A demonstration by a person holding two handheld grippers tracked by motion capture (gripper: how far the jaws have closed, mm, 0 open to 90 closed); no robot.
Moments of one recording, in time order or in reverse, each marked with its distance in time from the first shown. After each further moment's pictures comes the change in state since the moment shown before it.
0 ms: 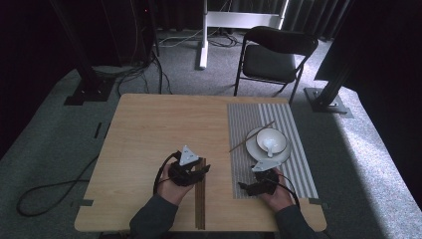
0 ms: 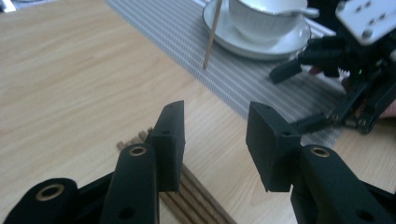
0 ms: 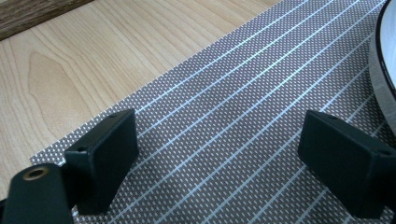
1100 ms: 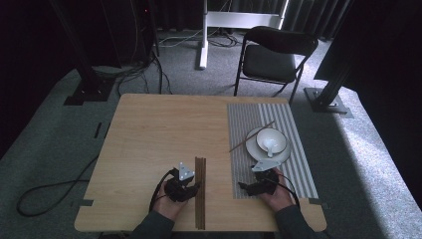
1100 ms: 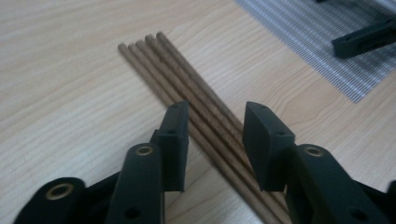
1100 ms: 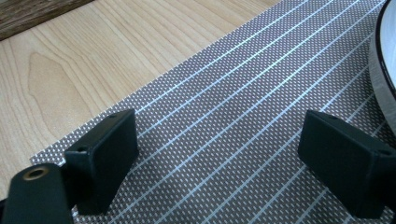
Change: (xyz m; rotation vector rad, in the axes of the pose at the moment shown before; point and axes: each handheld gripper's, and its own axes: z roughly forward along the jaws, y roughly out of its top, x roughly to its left) left arm -0.005 -0.057 0.014 0.147 0.082 -0.063; right arm 0.000 0.000 0.000 0.001 0.000 0.000
